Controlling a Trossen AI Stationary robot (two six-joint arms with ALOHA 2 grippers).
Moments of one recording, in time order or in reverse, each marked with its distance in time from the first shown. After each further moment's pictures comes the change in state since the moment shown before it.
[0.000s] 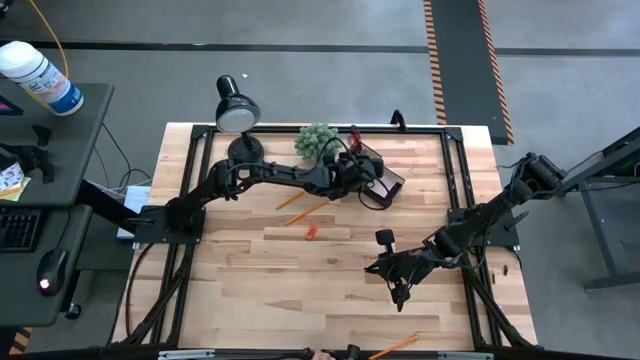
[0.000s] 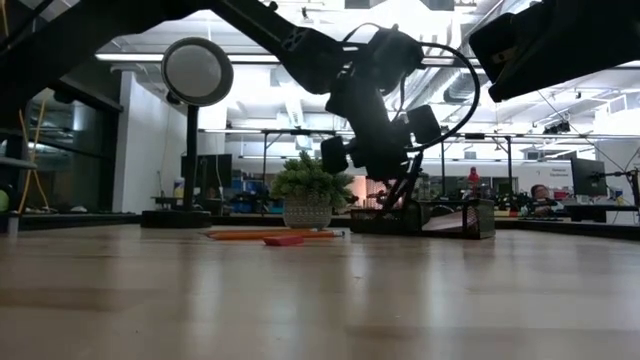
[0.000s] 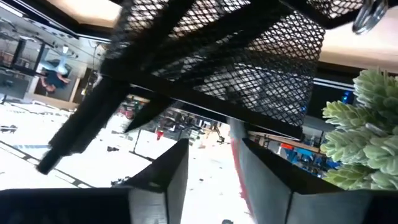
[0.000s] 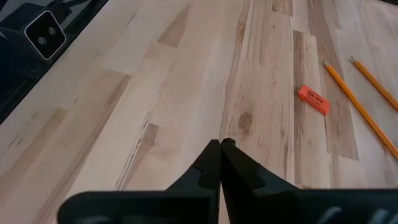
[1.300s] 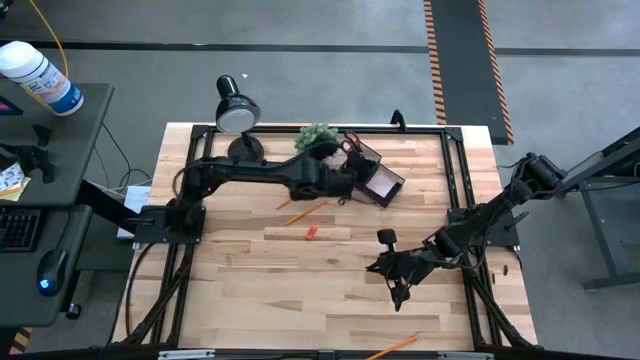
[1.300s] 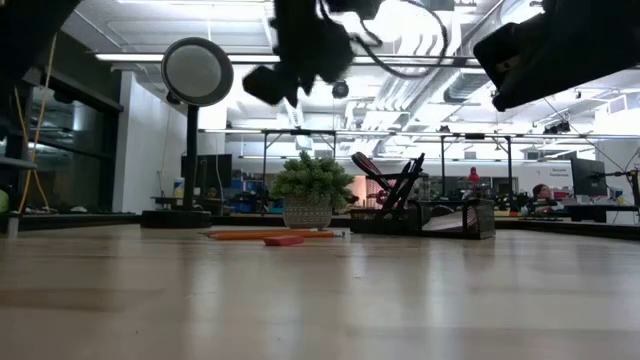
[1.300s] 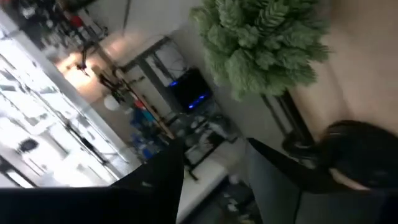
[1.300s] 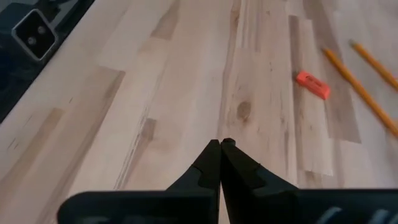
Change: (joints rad) left arm -0.106 -0.250 0.158 -1.313 -0.206 -1.667; right arm 0.000 0.000 0.000 -0.034 0.009 0.075
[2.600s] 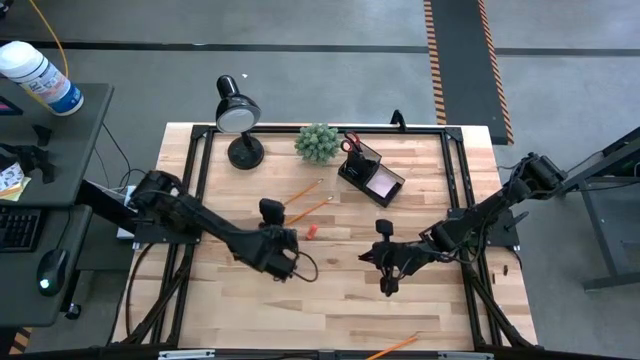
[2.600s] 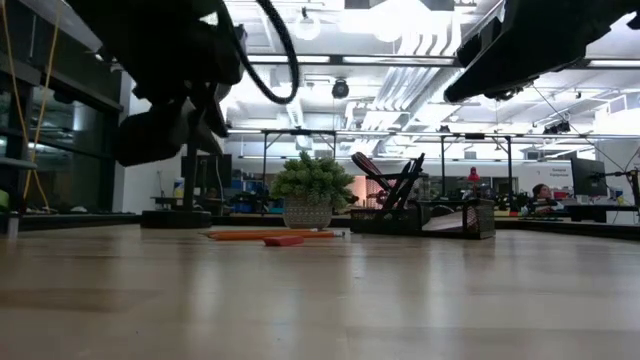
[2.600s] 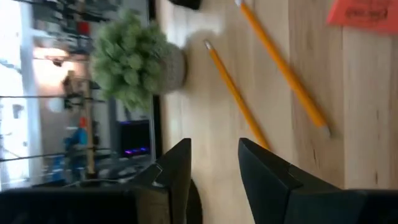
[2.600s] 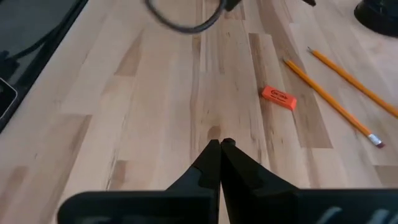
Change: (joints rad) left arm -0.451 -0.307 -0.832 0.384 0.082 -0.920; right arm -0.071 0.000 0.000 0.080 0.053 0.062
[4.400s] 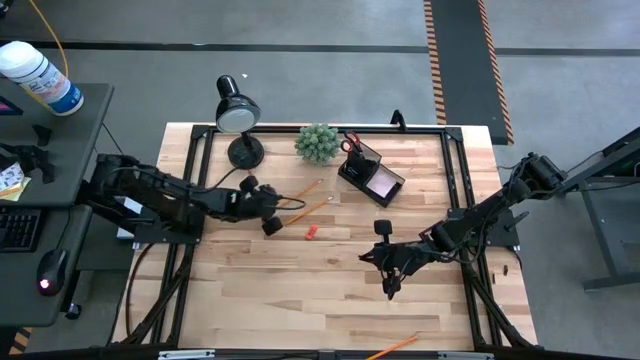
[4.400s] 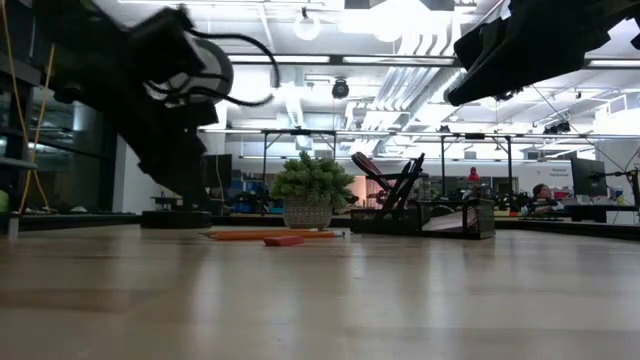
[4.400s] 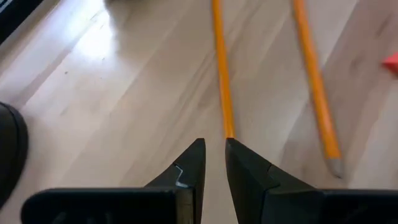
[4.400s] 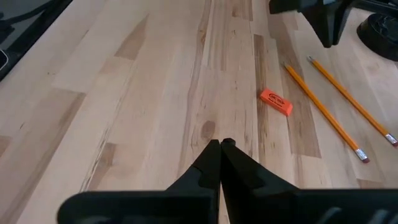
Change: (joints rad) left arm 0.385 -0.410 -0.618 0.857 0.528 -0.109; right arm 0.000 0.000 0.000 -0.018 -0.004 -0.137
